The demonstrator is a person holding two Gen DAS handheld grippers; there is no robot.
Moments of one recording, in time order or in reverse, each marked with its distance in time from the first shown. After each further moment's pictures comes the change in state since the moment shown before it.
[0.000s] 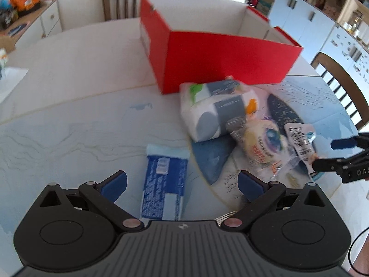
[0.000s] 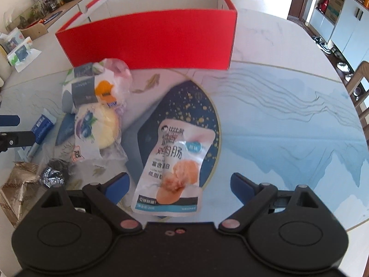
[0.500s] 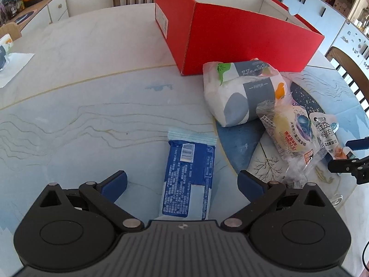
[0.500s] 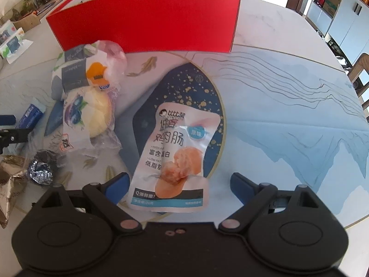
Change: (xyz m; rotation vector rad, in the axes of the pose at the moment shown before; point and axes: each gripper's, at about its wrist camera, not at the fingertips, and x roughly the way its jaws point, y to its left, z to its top) left arm 0.021 0.016 -0.012 0.000 0.029 0.045; right arm 0.021 0.007 -0.009 0.007 0.046 -0.029
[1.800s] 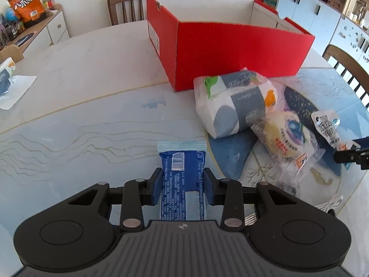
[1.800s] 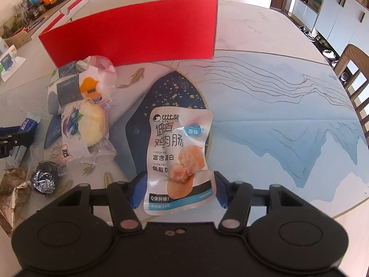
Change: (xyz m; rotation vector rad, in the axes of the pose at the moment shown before) left arm -0.015 -0.017 0.004 0.053 -0.068 0.044; right arm -0.018 0.005 -0.002 0.105 -0.049 -0.043
